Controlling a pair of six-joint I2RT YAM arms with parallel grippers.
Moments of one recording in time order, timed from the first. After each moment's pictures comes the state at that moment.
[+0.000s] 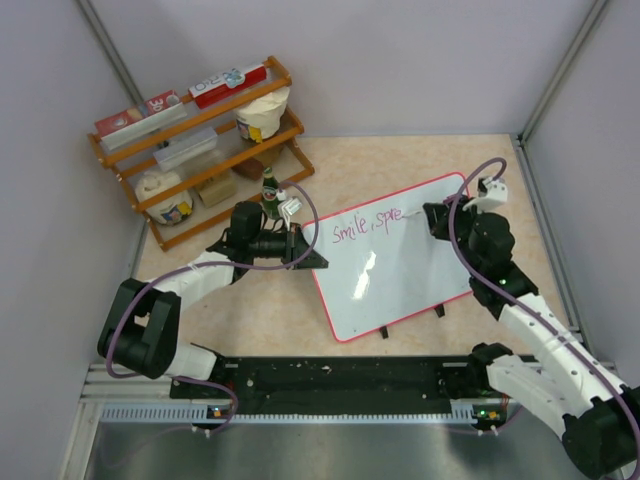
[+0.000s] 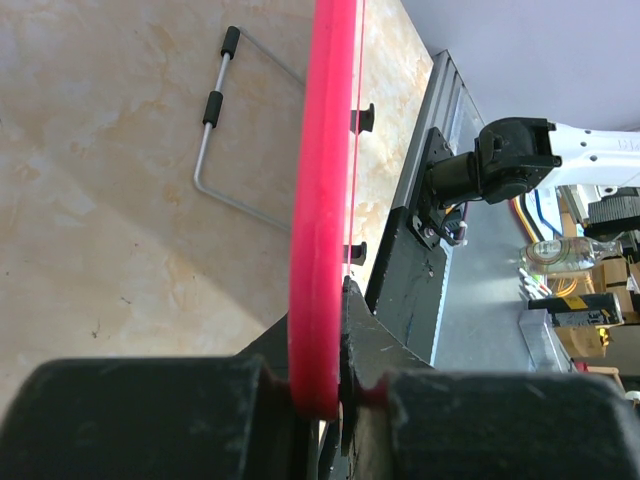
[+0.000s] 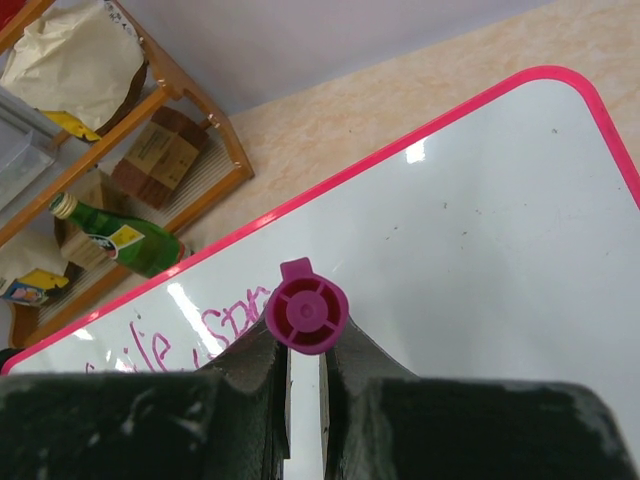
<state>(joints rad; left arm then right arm) -0.37 1.41 0.70 0.20 0.99 -0.42 0.37 0.84 0.63 0.10 0.15 0.52</state>
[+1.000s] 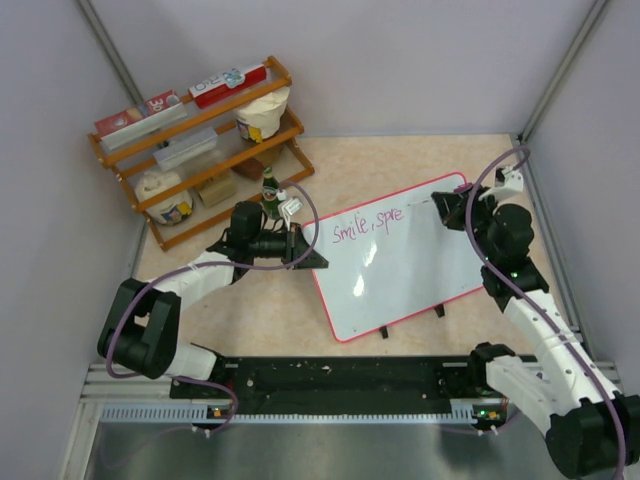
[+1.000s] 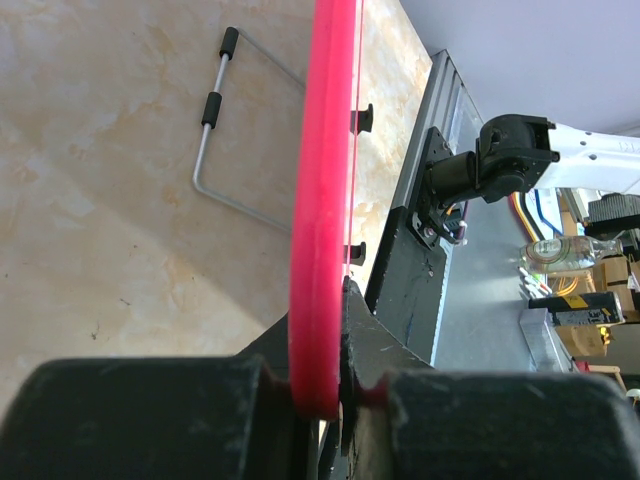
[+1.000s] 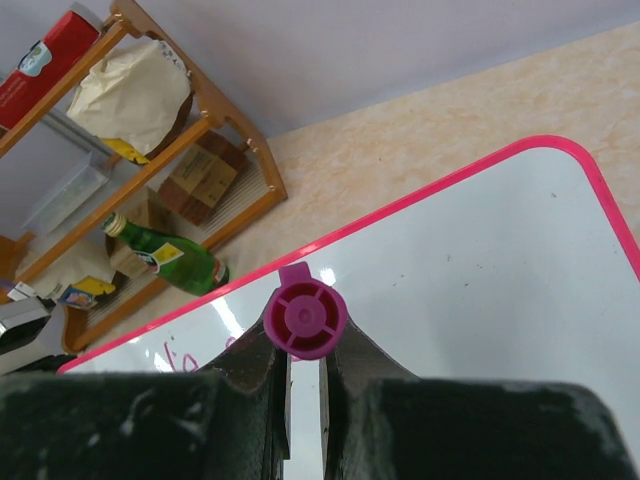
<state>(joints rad) -0.38 1.41 0.70 0.20 1.00 -0.42 0.20 0.85 0.68 0.11 -0.08 0.54</state>
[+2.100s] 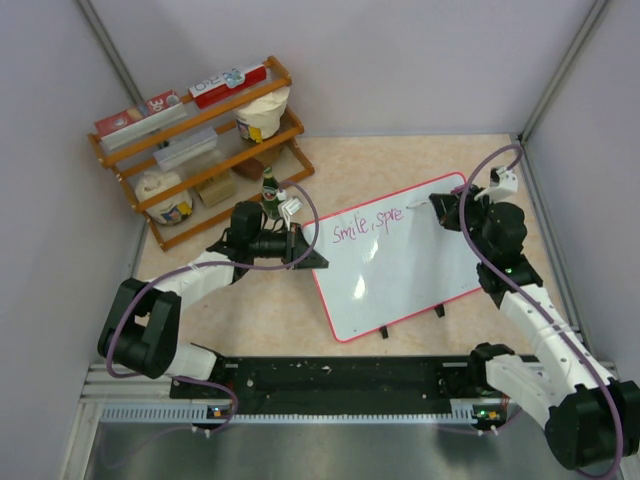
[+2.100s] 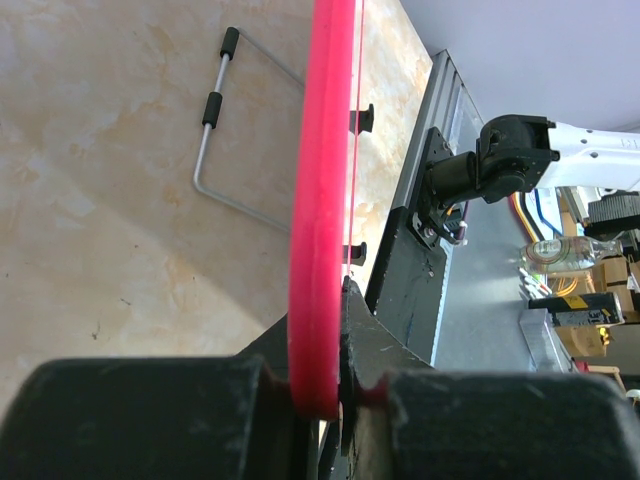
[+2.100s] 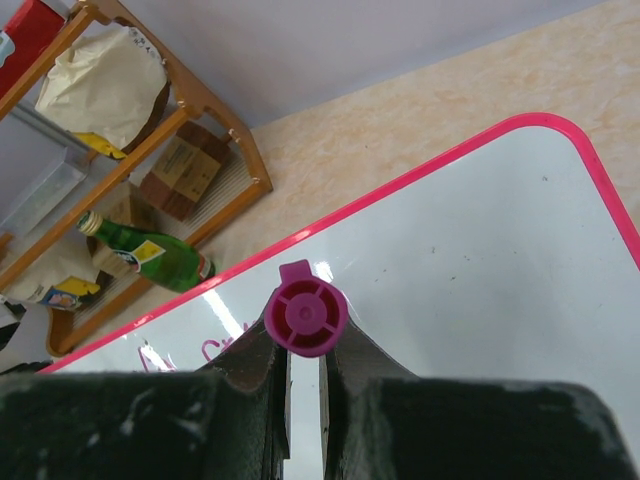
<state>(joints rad) -0.38 1.42 0.70 0.20 1.00 -0.42 0.20 0.91 0.65 0.16 -0.07 0.55</state>
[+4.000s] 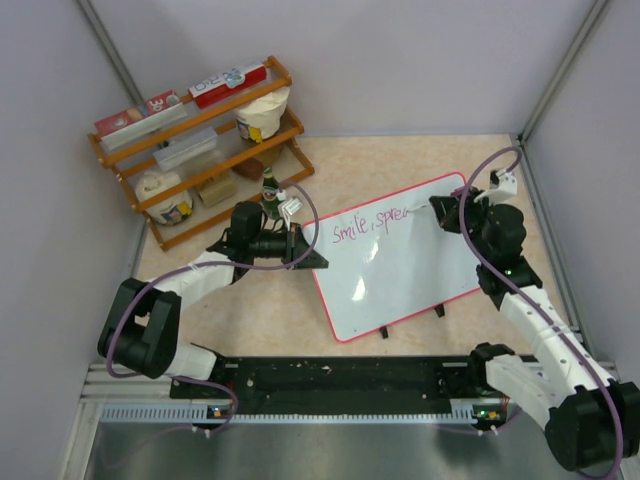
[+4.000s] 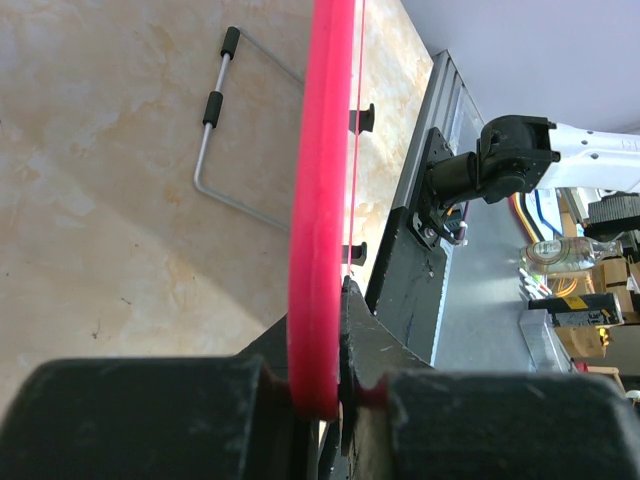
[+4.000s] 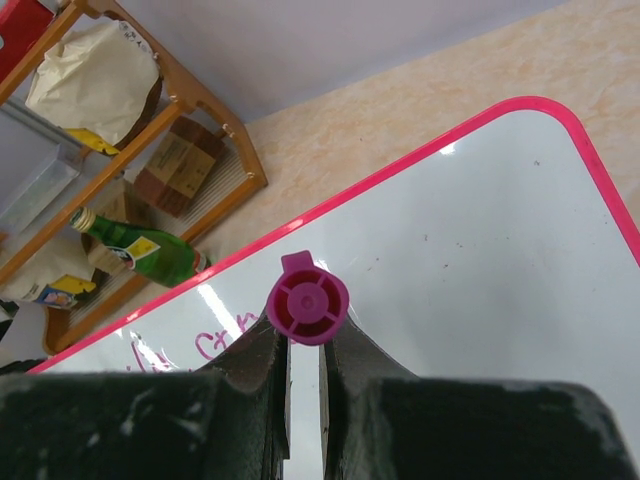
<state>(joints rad) -0.38 1.42 0.70 0.20 0.99 -0.43 0.20 0.90 0.64 0.15 -0.07 0.55</state>
